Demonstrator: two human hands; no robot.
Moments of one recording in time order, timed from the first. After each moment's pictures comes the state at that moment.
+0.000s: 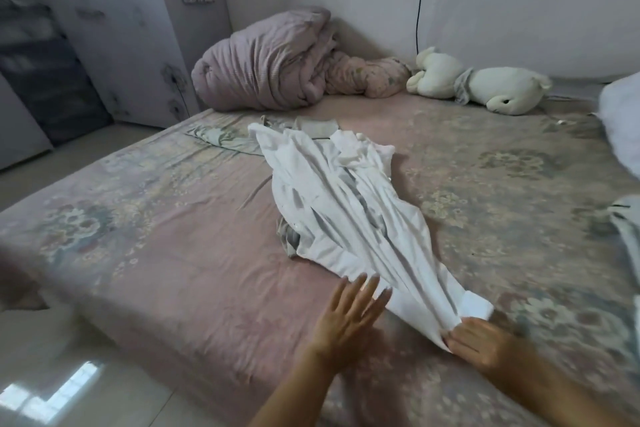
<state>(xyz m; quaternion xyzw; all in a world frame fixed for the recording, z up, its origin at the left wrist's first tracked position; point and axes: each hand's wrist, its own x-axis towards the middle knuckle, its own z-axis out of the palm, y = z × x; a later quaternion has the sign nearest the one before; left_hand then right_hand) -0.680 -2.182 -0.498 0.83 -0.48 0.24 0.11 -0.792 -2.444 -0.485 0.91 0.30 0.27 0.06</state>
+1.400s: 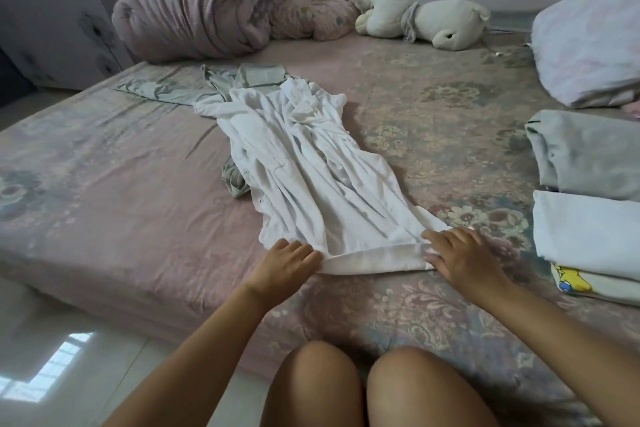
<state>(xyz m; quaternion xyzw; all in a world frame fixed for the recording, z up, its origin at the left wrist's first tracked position) -0.697 -2.166 -0.494 0.77 -0.58 0.25 0.07 -0.854 -2.471 -0.487 0.96 0.01 0.26 0.02</state>
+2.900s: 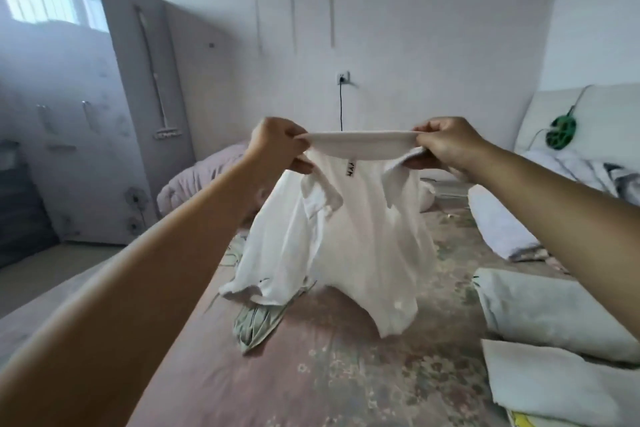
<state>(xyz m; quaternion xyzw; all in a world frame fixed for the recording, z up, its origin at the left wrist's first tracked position) -0.729 -2.218 0.001 0.77 -0.32 0.11 0.54 -0.846 -2.439 -0.008 0.73 -0.12 0.33 -0.59</state>
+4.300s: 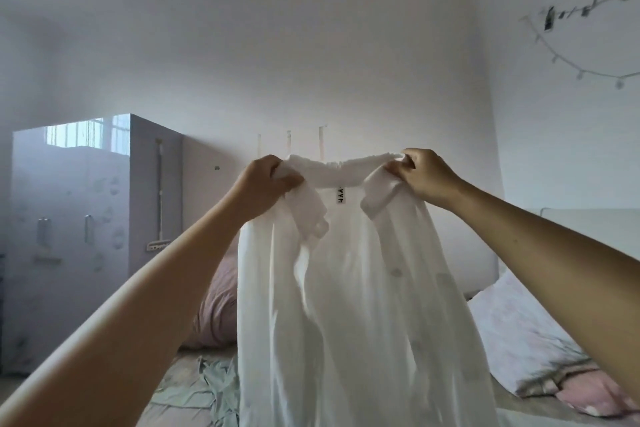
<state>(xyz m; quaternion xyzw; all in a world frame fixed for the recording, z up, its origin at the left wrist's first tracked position) -0.773 -2.193 0.147 0.76 -0.39 0.35 0.39 -0.895 -2.437 0.149 0.84 -0.03 0.50 -0.21</state>
